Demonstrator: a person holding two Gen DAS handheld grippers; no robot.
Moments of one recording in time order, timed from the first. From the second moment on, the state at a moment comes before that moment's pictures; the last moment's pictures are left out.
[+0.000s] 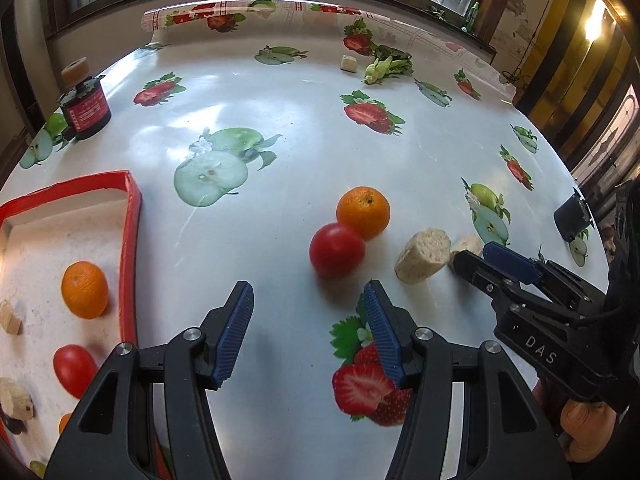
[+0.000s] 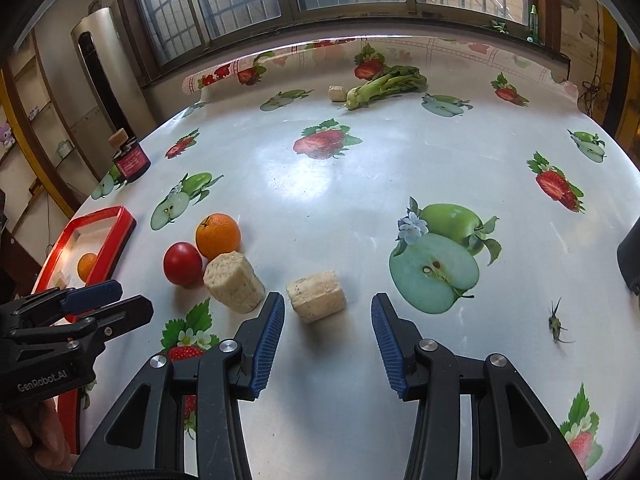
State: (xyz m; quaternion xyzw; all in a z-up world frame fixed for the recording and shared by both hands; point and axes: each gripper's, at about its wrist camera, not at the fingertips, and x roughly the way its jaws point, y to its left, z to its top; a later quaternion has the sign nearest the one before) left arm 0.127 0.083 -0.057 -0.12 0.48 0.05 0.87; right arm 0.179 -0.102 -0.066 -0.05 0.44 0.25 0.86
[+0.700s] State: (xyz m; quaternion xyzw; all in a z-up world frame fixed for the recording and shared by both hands) left arm 0.119 0.081 -0.053 -0.13 0.46 0.02 0.88; right arm 0.155 -0.111 -0.055 -0.03 0.42 0.27 0.86
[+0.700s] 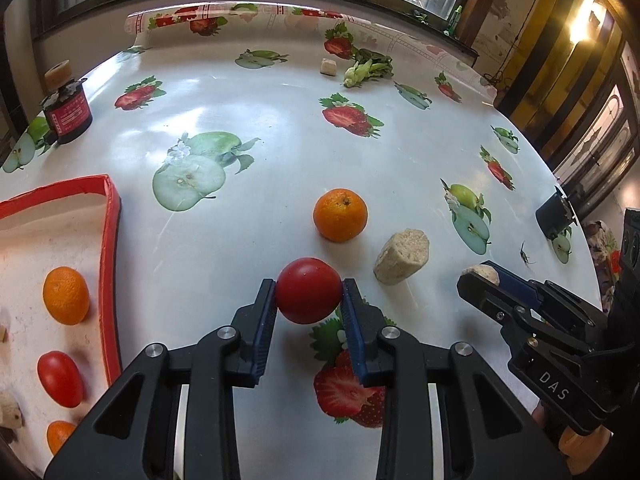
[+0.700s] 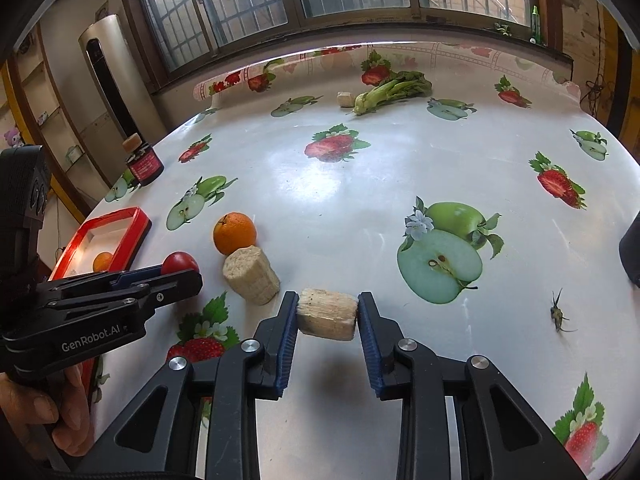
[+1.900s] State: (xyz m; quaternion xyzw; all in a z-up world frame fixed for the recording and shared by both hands) left arm 0.016 0.176 -0.015 -0.15 0.42 0.12 0.89; right arm 0.073 0.005 -0.014 -0.07 0.39 0.37 0.84
